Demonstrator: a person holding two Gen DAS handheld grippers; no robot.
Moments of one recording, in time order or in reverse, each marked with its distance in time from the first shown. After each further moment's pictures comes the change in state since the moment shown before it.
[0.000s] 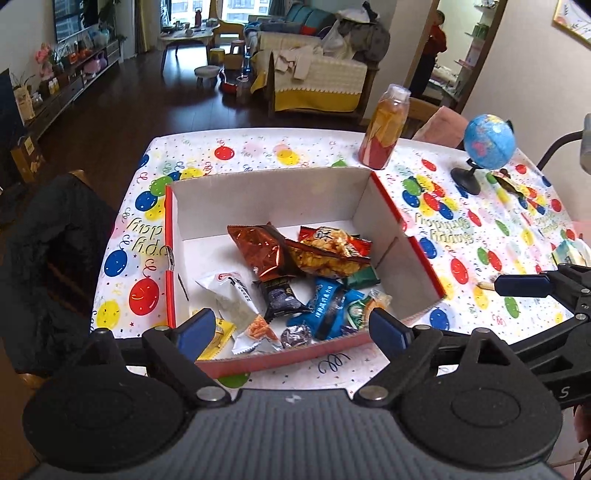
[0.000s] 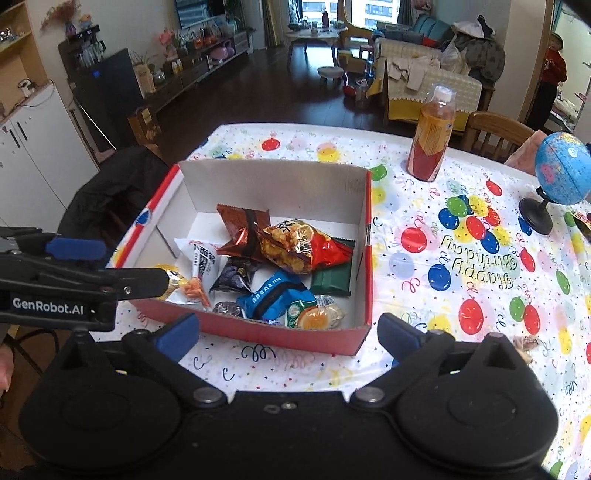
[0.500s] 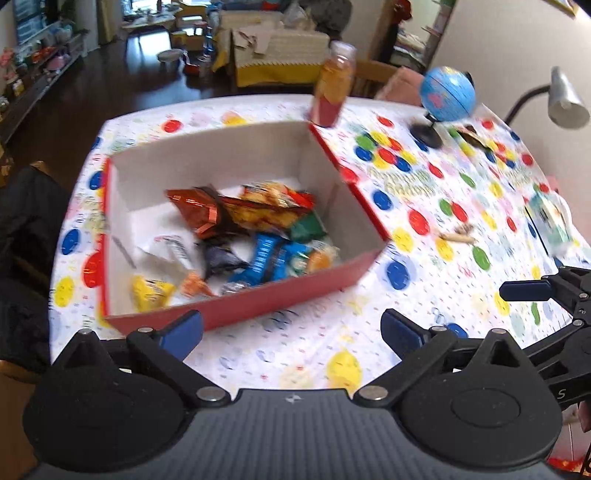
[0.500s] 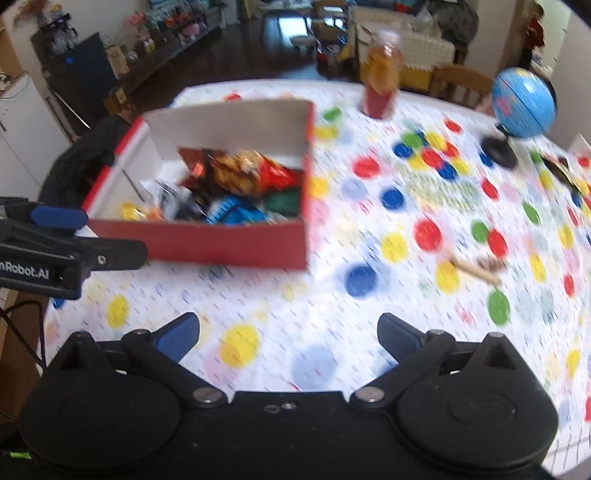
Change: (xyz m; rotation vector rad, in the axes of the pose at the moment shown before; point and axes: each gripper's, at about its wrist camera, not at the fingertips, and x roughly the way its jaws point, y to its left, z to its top) left arm 0.010 -0.056 -0.027 0.088 0.093 -0.074; right arm -0.018 -0.048 -0.064 0.073 0.116 -0.066
